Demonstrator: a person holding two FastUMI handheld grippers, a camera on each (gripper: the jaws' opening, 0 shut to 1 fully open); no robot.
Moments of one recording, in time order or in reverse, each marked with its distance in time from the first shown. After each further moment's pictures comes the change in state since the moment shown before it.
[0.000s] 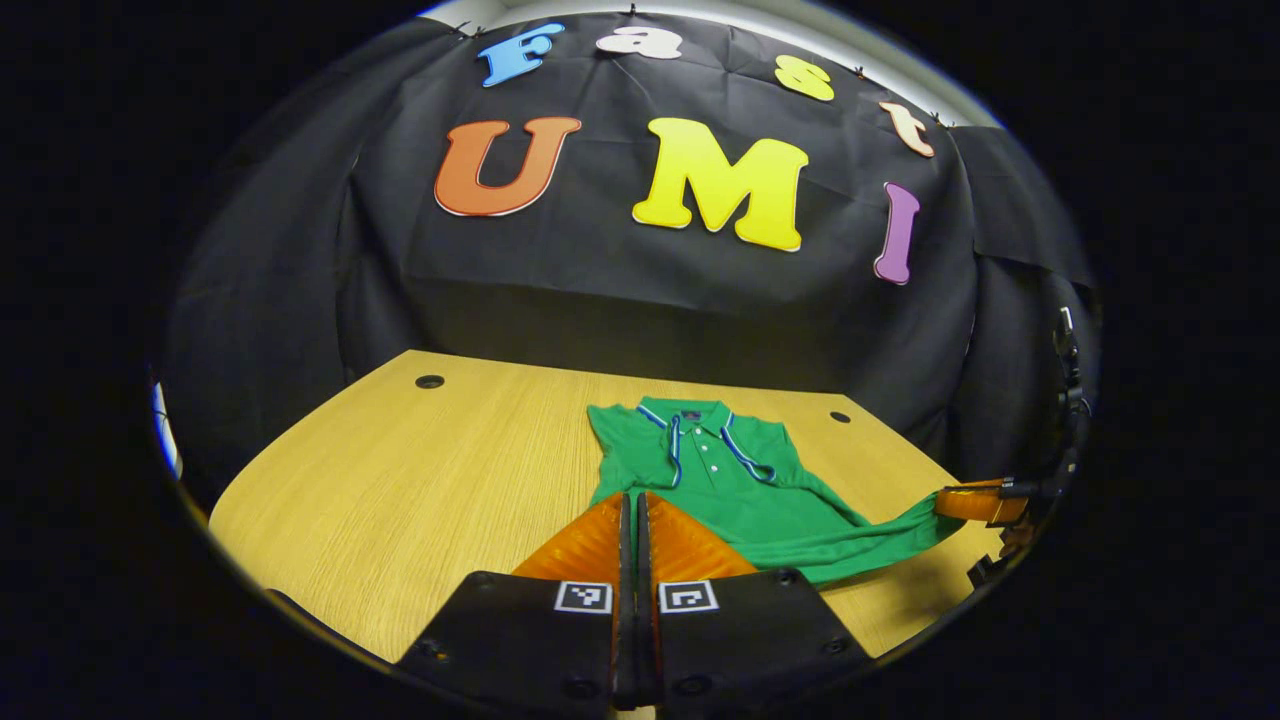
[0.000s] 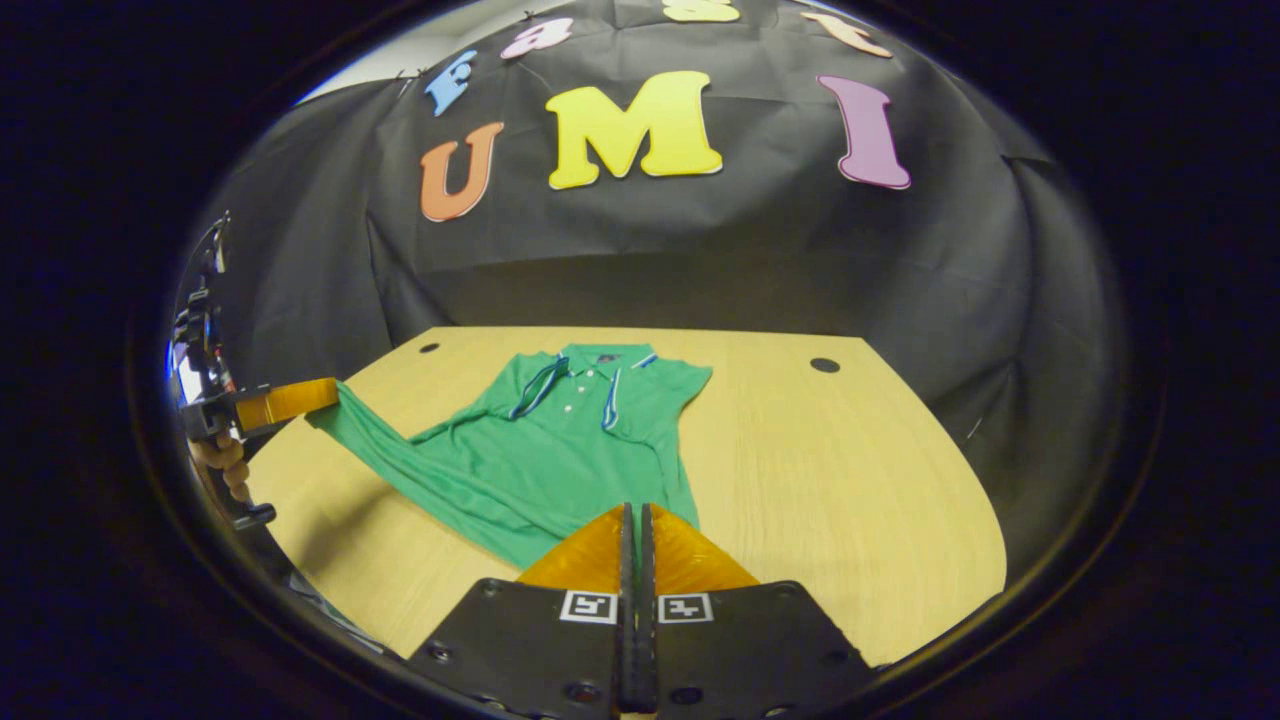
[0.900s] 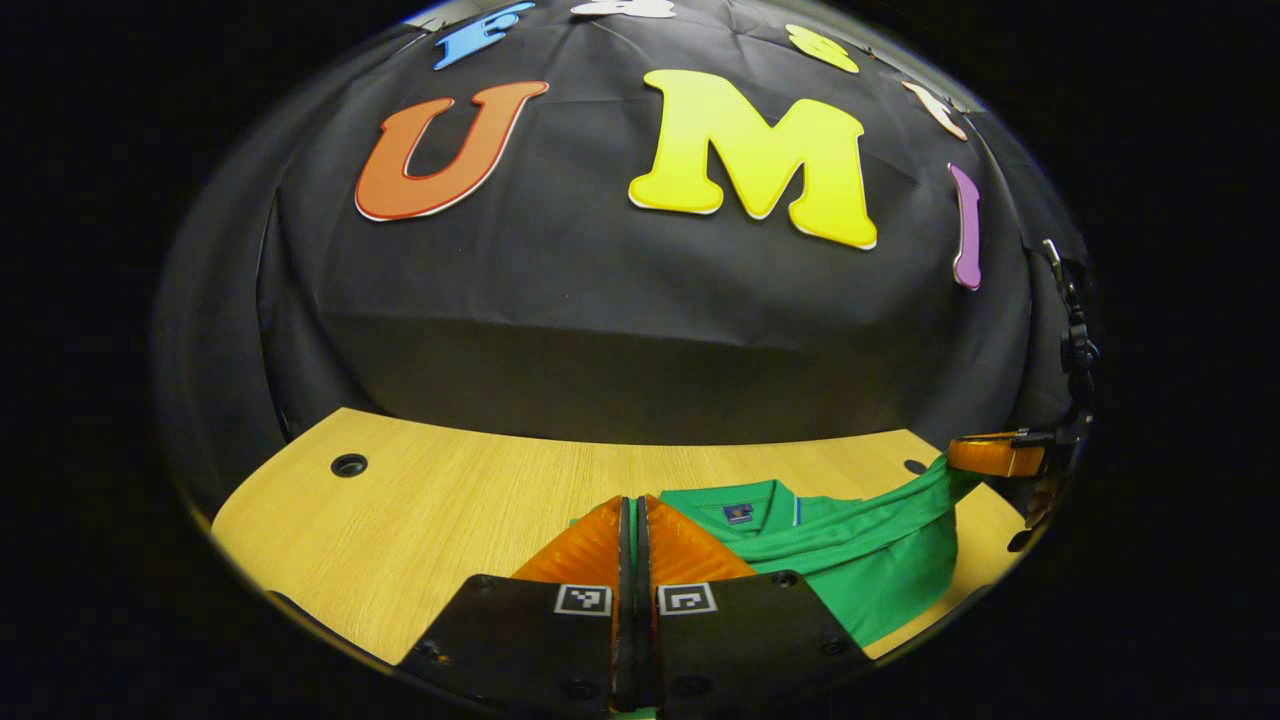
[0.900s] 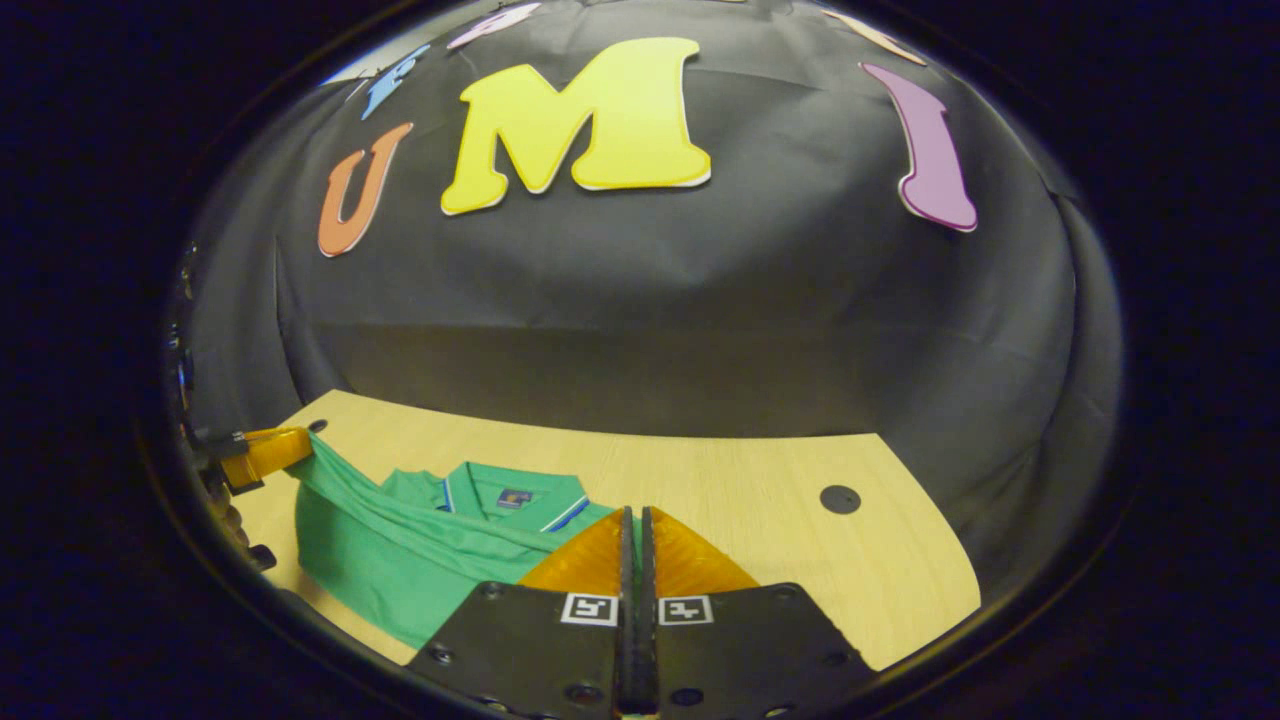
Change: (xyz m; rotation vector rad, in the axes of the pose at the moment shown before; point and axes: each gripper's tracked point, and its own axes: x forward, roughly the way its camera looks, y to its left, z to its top) left arm 0.237 0.020 0.053 0.077 -0.011 0.031; right arm 0.229 -0.042 0.157 -0.006 -0.080 -0.124
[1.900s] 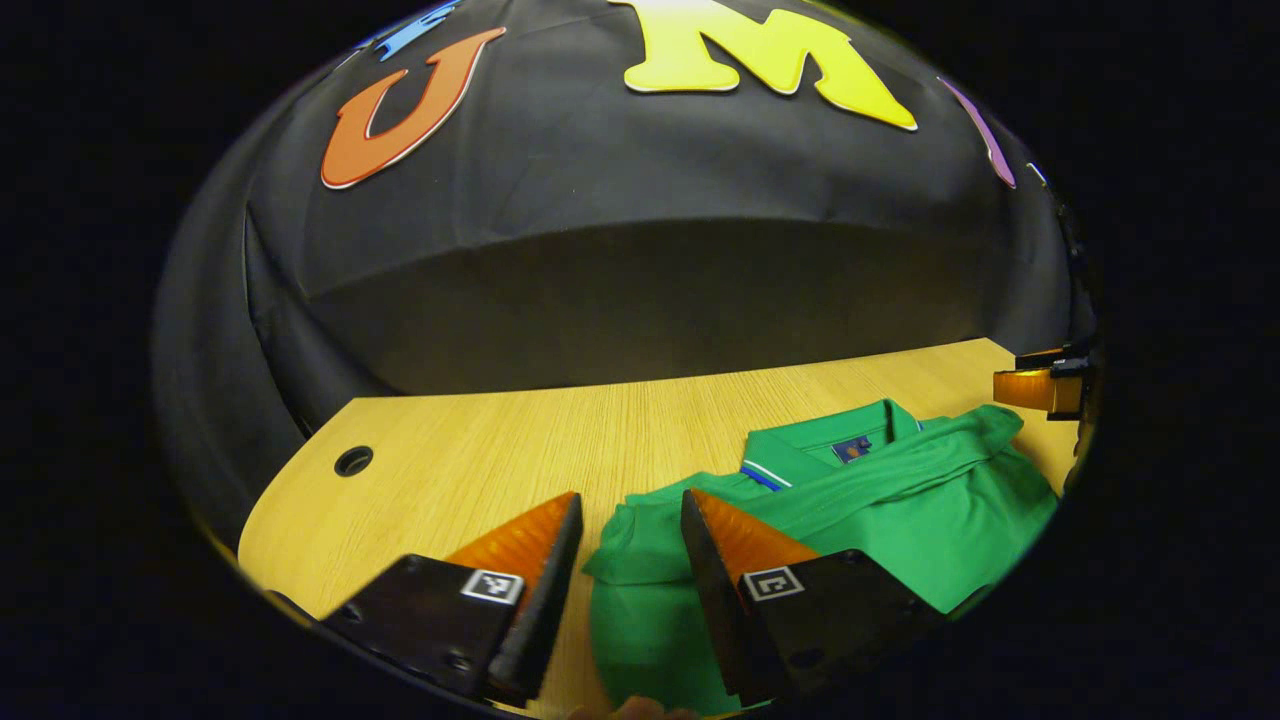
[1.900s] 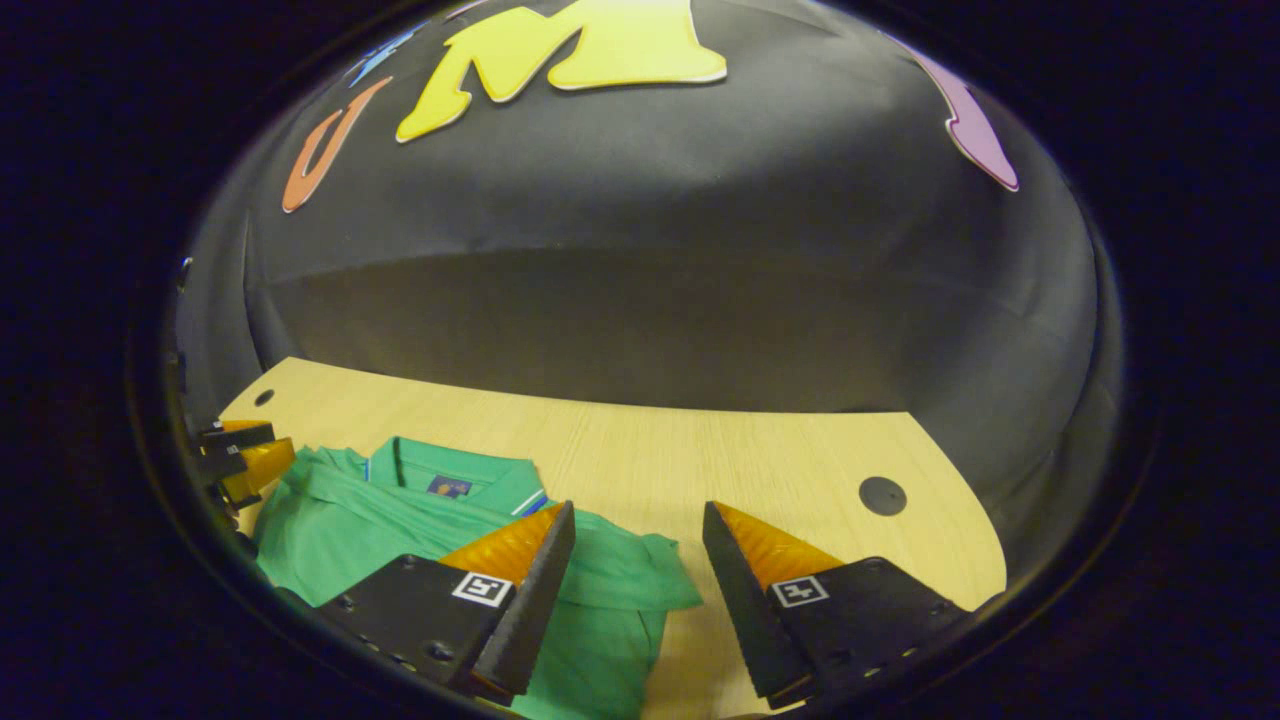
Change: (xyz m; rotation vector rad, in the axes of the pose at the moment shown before) left arm 0.055 0.042 -0.069 0.124 0.181 0.135; right arm 0.076 -0.011 -0.036 -0.029 0.097 -0.024
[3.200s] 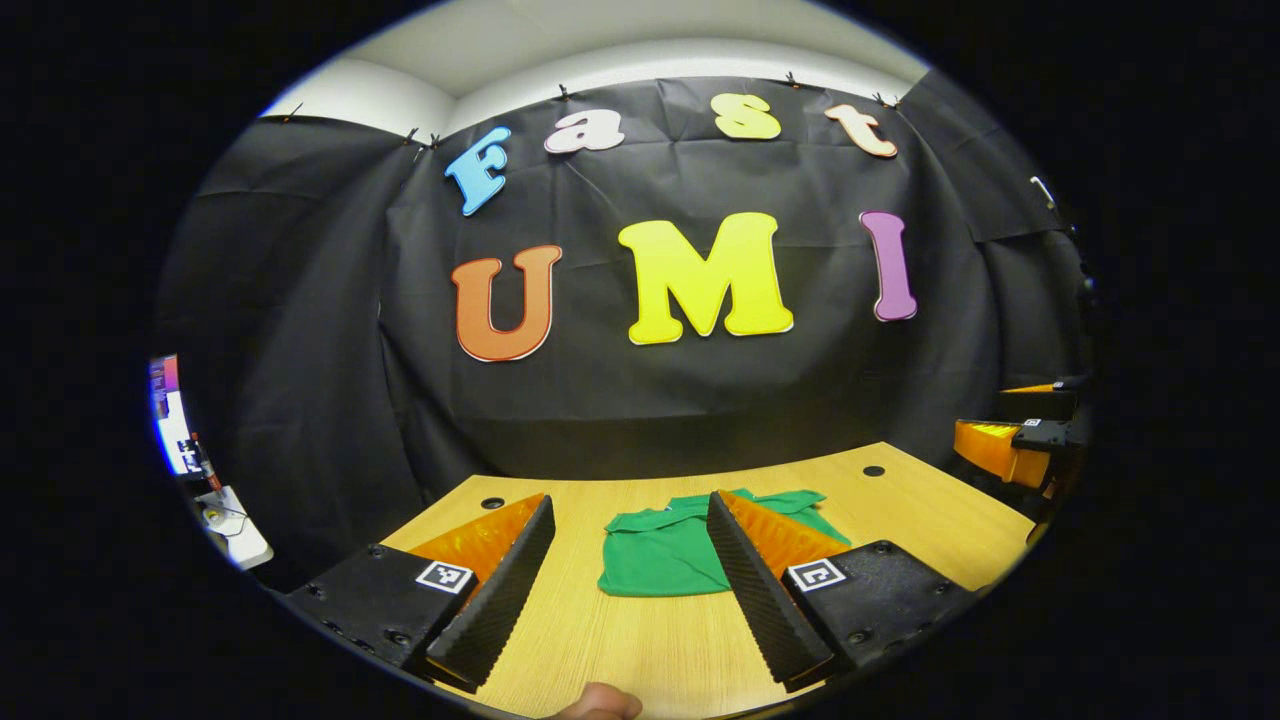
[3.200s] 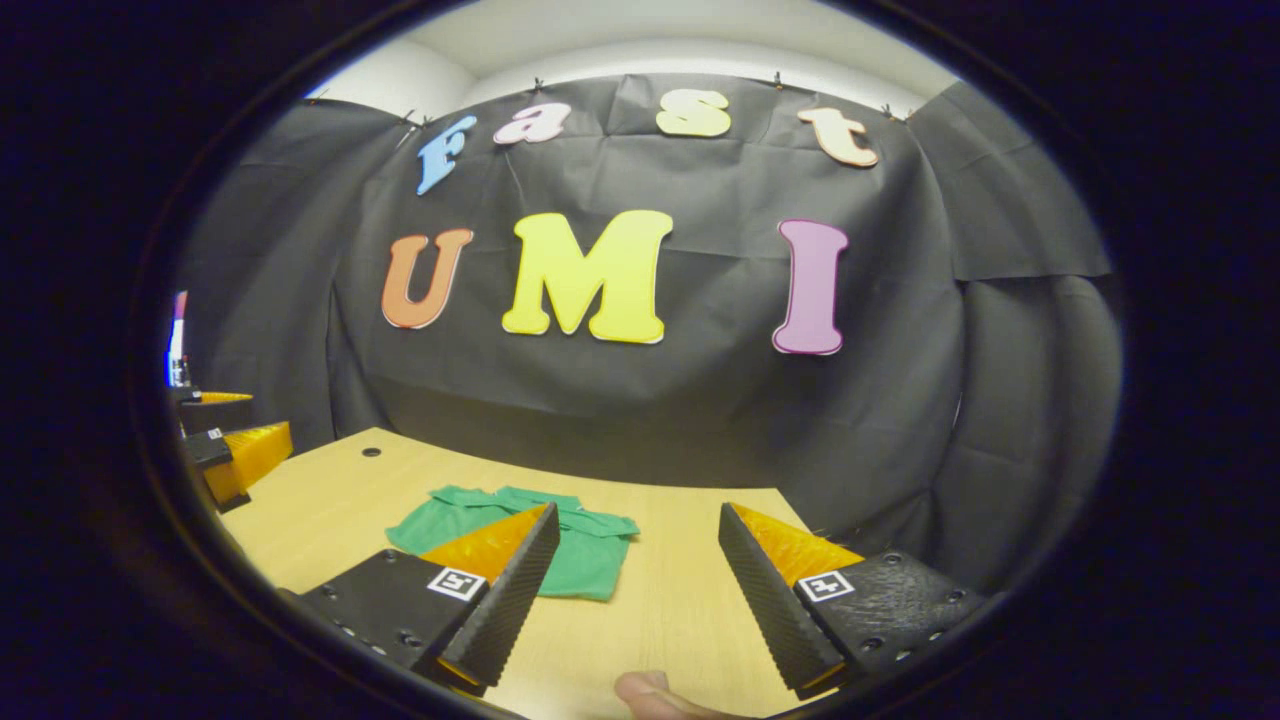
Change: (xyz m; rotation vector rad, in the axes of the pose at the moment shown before) left arm -0.410 -0.065 0.060 0.001 -0.382 0.070; right arm -0.399 -0.021 -0.008 -0.030 -0.405 -0.037
